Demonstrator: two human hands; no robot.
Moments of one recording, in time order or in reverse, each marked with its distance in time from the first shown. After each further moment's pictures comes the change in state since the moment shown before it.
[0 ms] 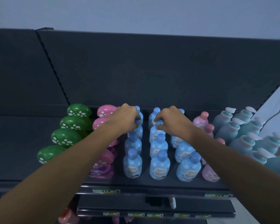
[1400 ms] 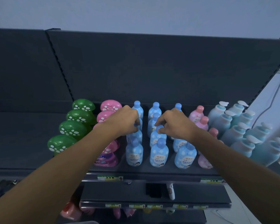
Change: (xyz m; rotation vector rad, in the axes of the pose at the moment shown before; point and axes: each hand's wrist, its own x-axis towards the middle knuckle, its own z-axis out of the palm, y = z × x) left_hand -0.055 0.016 -0.015 0.009 -0.059 0.097; right_hand -0.059 -0.023 -0.017 0.092 -0.029 -0.079
